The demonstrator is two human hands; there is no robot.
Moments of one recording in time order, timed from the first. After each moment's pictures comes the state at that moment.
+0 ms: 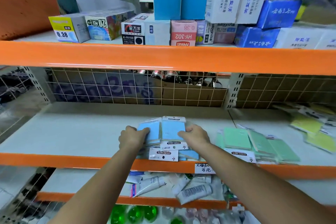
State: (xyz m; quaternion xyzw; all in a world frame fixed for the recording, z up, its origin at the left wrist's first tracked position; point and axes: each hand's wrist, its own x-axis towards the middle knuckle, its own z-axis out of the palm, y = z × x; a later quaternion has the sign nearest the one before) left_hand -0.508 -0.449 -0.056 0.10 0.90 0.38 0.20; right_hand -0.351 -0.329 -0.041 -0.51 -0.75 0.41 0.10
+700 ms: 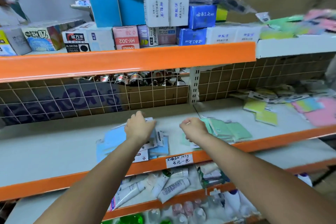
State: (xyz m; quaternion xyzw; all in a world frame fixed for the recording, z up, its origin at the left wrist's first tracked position) left_hand -0.424 -0.378 -0.015 0.35 0.88 0.30 0.11; right_hand -0.264 -0.298 -0.020 -0.55 -0.70 0.41 0.19
